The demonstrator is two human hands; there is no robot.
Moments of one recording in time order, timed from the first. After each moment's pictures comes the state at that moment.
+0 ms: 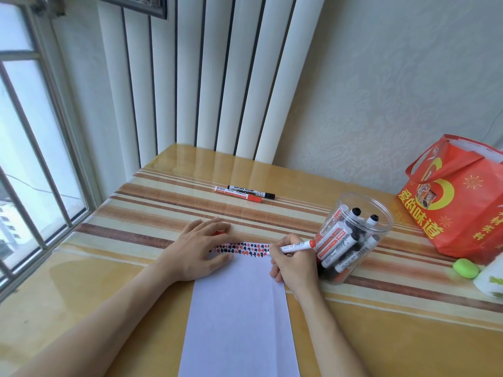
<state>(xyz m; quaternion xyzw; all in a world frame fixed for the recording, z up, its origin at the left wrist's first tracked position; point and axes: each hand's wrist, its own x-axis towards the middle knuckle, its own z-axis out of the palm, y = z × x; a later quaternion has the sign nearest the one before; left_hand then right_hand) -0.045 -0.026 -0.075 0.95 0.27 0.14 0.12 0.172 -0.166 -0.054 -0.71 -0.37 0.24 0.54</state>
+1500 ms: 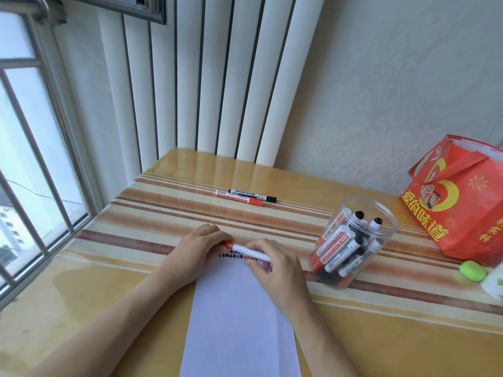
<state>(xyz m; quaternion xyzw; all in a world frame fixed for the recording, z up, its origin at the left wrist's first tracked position) -0.043 -0.032 -0.068 0.91 0.23 0.31 0.18 0.145 -0.168 -0.050 -0.66 -0.64 0.02 0.38</state>
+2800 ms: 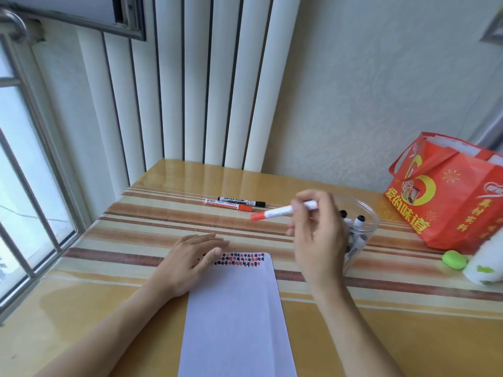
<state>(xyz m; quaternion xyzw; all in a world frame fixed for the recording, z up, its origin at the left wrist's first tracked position) -0.044 -0.026 -0.076 0.91 0.25 0.28 0.19 0.157 -0.187 0.051 -0.60 -0.52 -0.14 0.60</state>
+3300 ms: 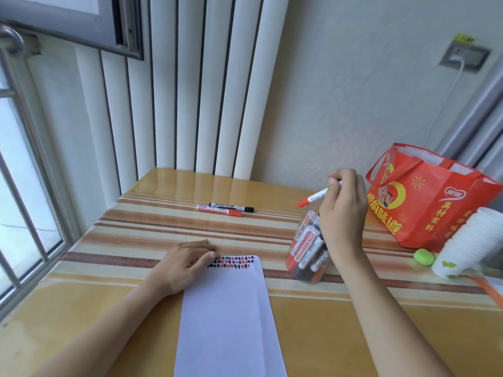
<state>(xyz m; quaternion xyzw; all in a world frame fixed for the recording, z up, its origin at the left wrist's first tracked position) -0.044 -0.024 -0.078 0.91 0.24 0.25 0.22 0.214 -0.200 0.106 -0.68 -0.44 -0.30 0.50</state>
